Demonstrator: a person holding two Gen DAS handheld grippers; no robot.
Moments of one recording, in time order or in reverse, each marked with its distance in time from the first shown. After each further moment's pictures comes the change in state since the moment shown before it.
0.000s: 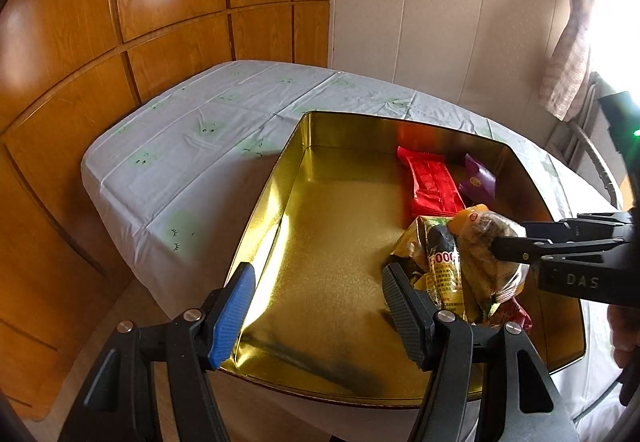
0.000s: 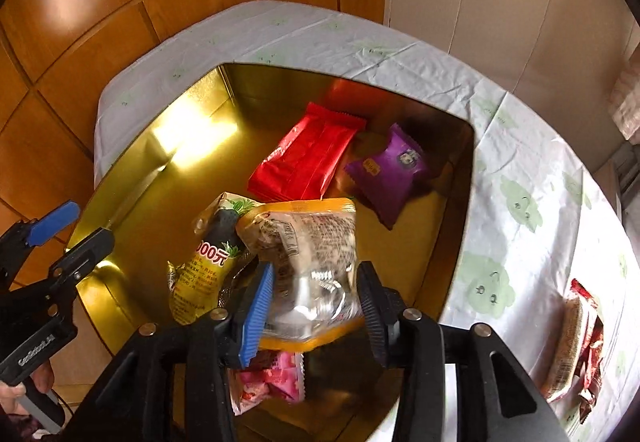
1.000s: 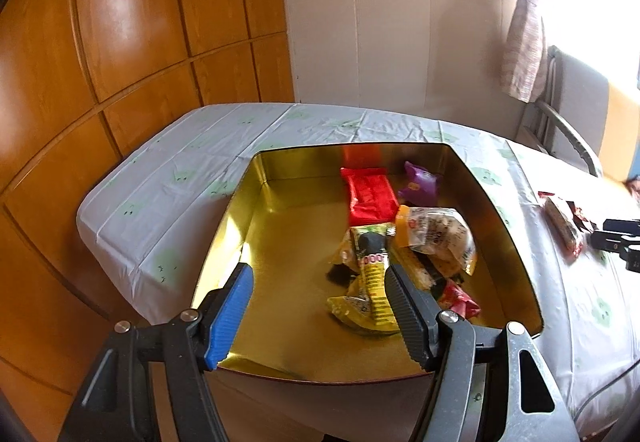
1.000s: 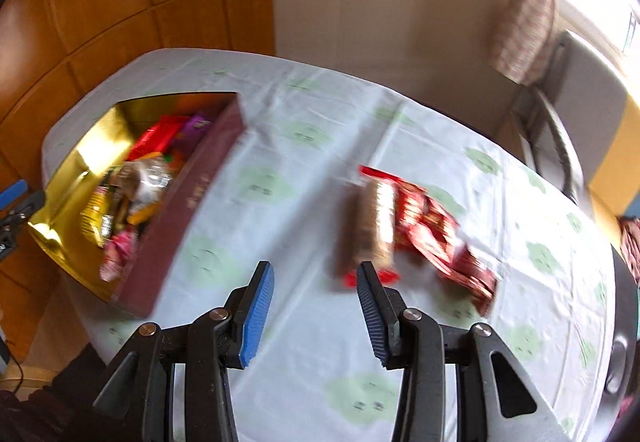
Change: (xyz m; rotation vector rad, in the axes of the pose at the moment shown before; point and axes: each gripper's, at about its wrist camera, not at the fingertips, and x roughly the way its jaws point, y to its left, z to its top) left arm -0.045 -0.051 -0.008 0.165 -0.104 -0.034; right arm -0.101 -0.132 -0.122 0.223 -0.096 -0.248
